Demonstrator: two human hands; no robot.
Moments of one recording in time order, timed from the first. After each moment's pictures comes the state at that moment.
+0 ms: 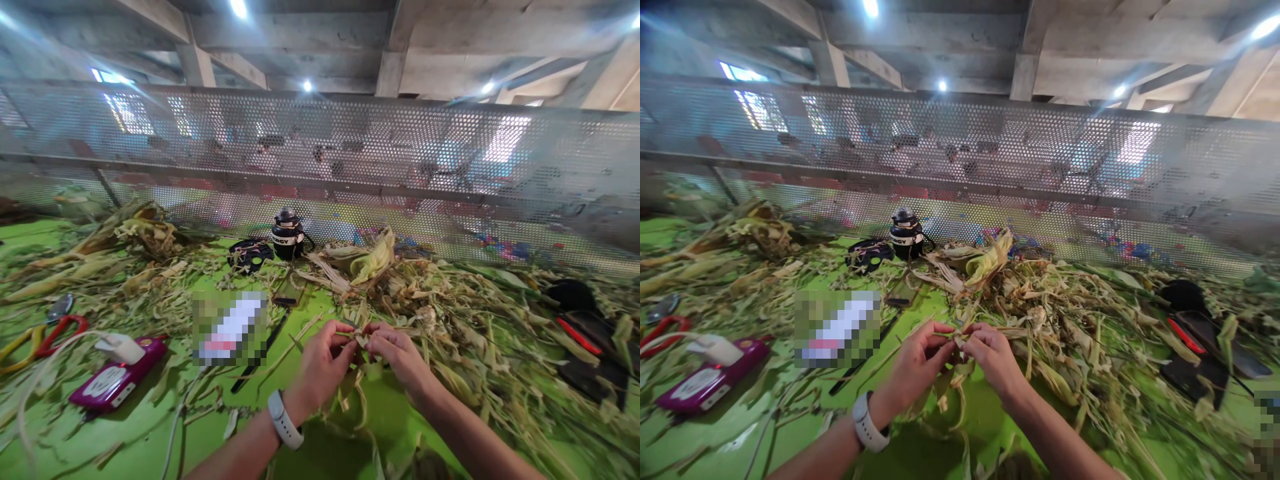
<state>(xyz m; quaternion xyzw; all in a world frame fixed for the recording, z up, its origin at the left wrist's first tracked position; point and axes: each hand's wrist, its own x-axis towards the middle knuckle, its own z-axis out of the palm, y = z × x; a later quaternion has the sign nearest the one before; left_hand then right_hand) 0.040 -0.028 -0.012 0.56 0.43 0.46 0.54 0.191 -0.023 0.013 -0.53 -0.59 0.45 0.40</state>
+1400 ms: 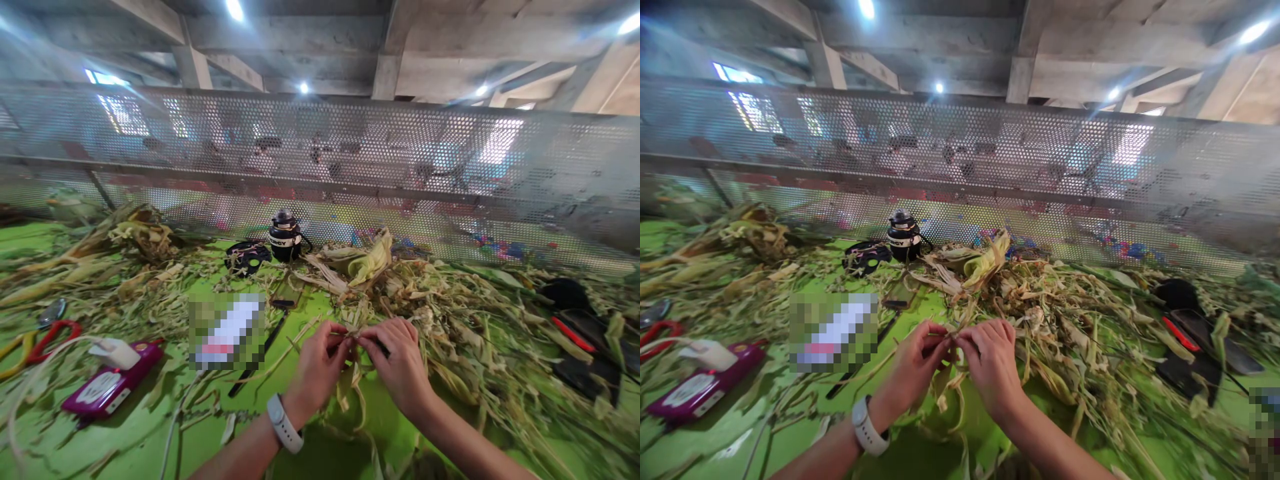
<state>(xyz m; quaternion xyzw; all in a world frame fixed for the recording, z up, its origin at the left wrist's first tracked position) 0.040 -0.026 -0.020 0.53 0.43 0.49 0.54 0.193 -0.030 0.002 -0.50 -0.79 0.02 0.37</state>
